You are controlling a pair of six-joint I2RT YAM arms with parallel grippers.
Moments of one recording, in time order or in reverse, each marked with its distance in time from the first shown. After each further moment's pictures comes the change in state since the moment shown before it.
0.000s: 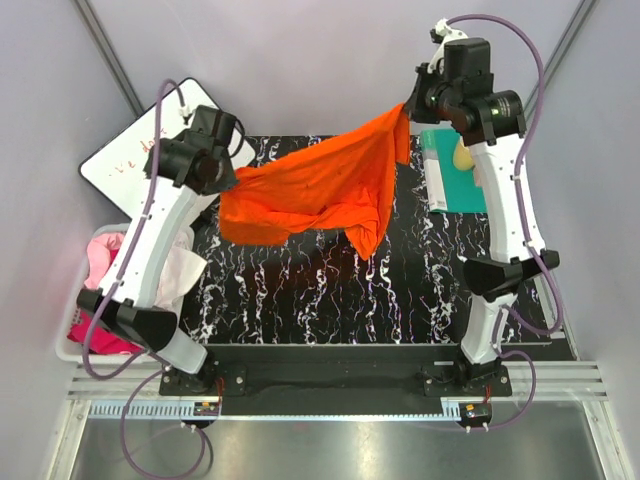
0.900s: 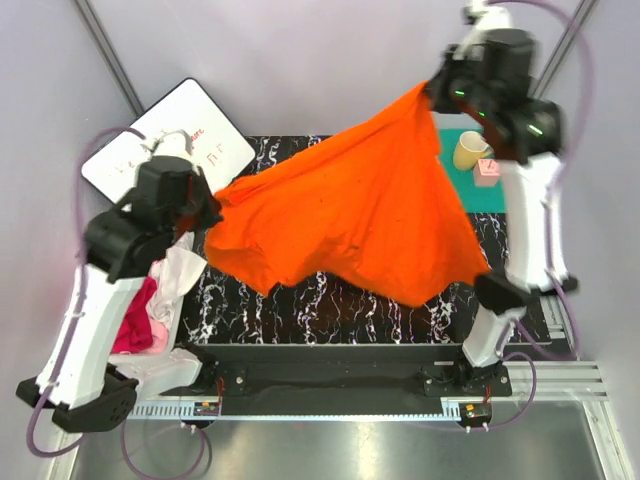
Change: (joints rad) left arm -0.135 -0.427 -0.134 0.085 0.103 -0.007; right arm -0.001 -0.219 0.055 0.002 0.087 -0.049
